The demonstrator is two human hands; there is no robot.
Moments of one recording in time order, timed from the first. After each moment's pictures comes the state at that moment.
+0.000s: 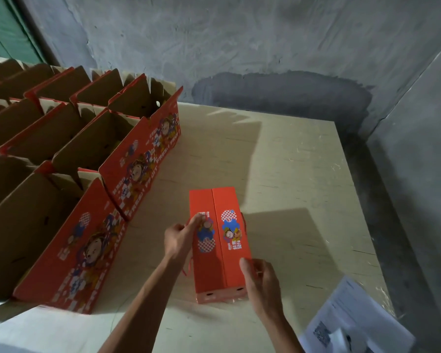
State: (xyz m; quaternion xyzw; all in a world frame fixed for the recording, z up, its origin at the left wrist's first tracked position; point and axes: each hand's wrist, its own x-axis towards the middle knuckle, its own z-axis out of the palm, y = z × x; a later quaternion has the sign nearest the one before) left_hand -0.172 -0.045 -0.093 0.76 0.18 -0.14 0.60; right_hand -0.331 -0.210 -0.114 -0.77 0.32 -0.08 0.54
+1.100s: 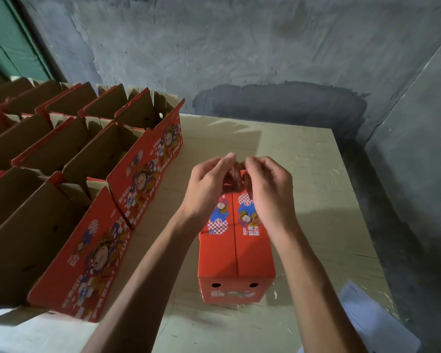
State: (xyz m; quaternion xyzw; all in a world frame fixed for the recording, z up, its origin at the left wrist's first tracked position) left_hand -0.177 -0.091 0.107 0.59 -0.15 -0.14 0.78; right_hand -0.227 -0.207 0.103 -0.71 0.08 -0.28 0.64
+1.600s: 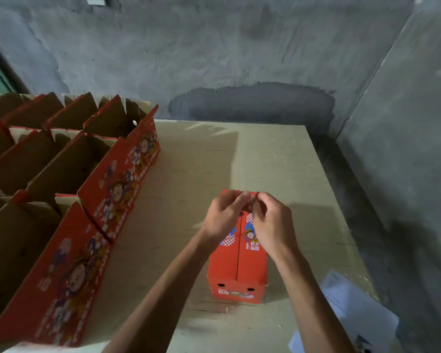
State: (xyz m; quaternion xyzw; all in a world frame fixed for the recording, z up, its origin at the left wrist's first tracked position) left_hand -0.190 -0.157 0.029 0.67 -0.18 -0.23 0.68; right_hand -0.268 -0.258 0.045 -0.86 0.21 -0.24 0.39
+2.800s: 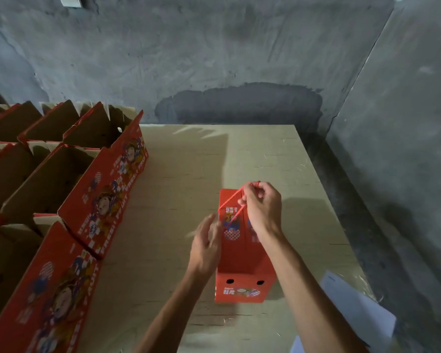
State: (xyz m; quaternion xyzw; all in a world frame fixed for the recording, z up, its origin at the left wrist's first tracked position) left_hand -0.193 -0.139 -0.049 0.76 -0.11 -0.16 0.62; right_hand -0.200 -0.284 0.027 -0.67 0.30 -0.30 0.61
